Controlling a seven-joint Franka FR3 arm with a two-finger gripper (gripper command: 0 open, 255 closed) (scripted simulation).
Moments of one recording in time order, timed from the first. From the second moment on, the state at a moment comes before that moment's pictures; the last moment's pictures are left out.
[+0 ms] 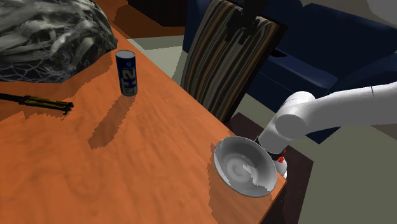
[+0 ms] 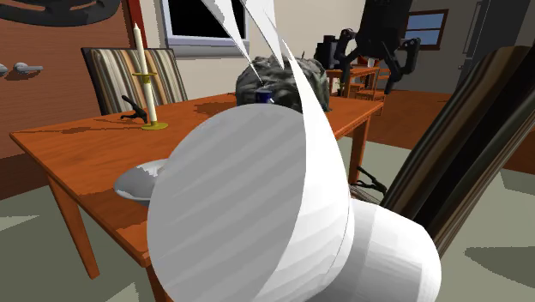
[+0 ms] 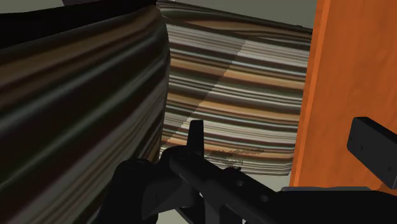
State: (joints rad) arm 0.02 -0.80 -0.06 -2.32 0.10 1.65 0.15
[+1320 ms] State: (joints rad) arm 0.14 -0.36 0.25 -2.05 0.15 1.87 0.38
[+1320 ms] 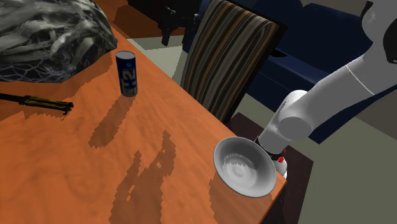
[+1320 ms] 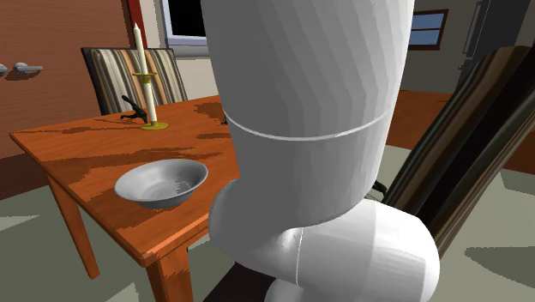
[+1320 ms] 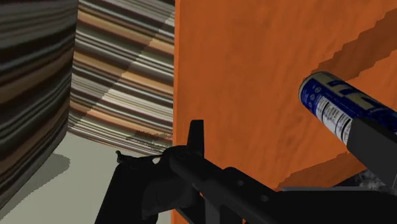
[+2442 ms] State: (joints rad) arm 0.22 0.03 0.42 -1.75 -0.02 1.97 0.57
